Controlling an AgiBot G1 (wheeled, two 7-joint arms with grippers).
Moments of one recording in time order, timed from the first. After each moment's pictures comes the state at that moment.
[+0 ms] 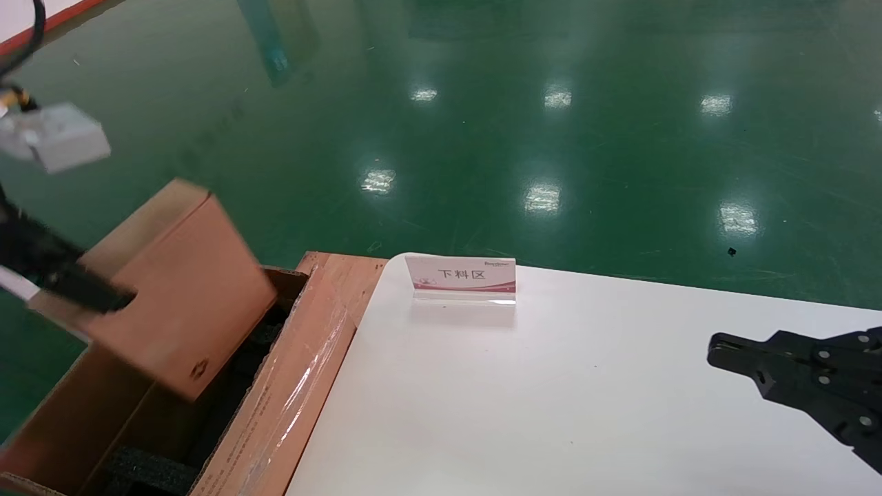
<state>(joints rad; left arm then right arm) -3.00 0.55 2.27 -1.28 1.31 1.66 -1.33 1.08 -0.61 -0.29 1.28 -0.72 -1.49 0.18</state>
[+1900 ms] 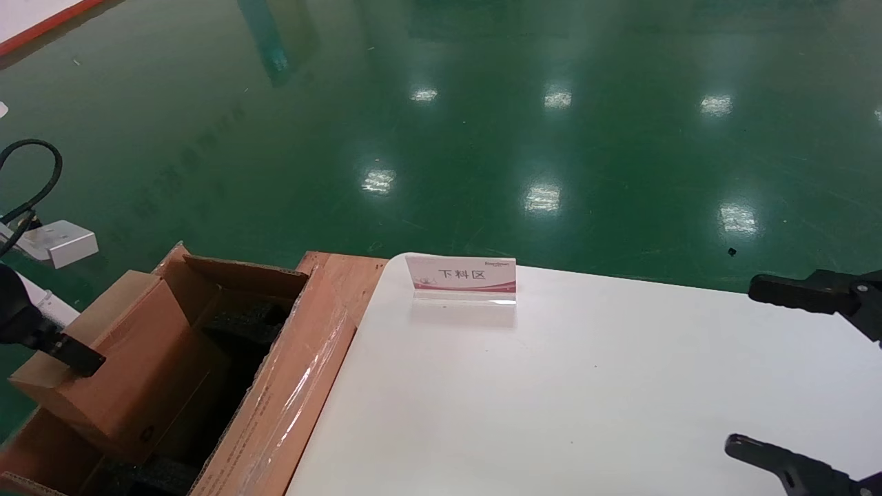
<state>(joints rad) -2.69 0.49 2.49 -0.97 1.32 1.39 -1.20 1.08 -0.61 -0.30 1.28 -0.72 -1.49 0.18</state>
